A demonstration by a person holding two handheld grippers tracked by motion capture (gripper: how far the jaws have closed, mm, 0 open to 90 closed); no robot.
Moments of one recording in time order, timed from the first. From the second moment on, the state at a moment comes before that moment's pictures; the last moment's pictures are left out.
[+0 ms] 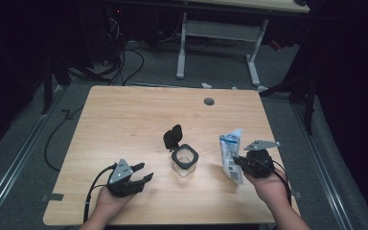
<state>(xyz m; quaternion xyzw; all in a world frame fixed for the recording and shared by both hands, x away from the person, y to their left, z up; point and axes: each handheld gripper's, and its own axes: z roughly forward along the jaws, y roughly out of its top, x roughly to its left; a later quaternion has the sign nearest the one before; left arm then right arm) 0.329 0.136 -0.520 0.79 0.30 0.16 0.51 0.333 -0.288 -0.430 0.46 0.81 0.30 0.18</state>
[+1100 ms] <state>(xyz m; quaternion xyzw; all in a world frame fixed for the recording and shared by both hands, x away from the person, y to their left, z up) 0.328 0.135 -0.521 0.79 0.30 0.16 0.51 0.353 -0.272 -0.407 0.43 0.88 0.17 0.11</state>
